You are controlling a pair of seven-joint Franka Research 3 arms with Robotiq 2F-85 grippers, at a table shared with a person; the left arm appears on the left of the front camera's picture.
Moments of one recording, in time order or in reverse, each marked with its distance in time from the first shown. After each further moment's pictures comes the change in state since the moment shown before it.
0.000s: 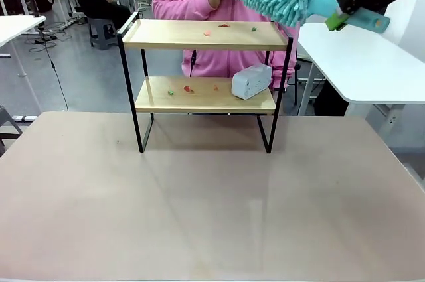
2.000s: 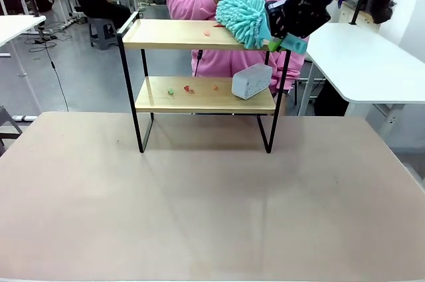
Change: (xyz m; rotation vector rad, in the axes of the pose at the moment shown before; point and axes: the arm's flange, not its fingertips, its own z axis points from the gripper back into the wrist) left arm 0.000 0.000 0.000 0.000 0.000 0.000; right arm 0.048 0.048 -0.106 -0.010 0.114 -0.065
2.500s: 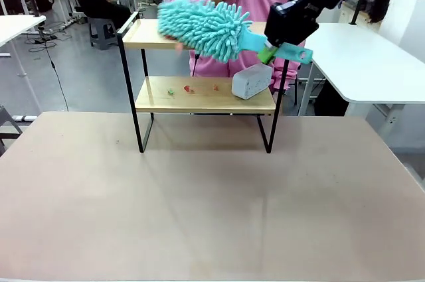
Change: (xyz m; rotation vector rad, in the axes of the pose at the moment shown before) left arm 0.000 0.000 0.000 0.000 0.000 0.000; right arm -0.025 -0.005 0.013 0.368 0.205 0.370
